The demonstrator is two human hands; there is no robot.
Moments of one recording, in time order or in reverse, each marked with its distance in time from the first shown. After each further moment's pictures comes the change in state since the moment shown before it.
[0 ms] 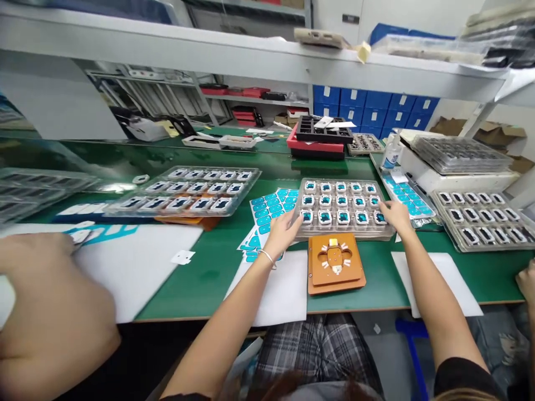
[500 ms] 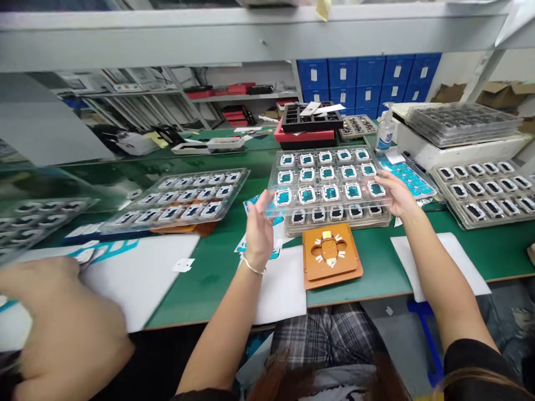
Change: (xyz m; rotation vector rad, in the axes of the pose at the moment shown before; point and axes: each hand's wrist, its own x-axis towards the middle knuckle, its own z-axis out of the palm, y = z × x) left_hand -0.014 0.032 -0.022 -0.825 0.147 -0.016; right_hand -0.026 -0.032 -0.014 1.092 -0.150 0.182
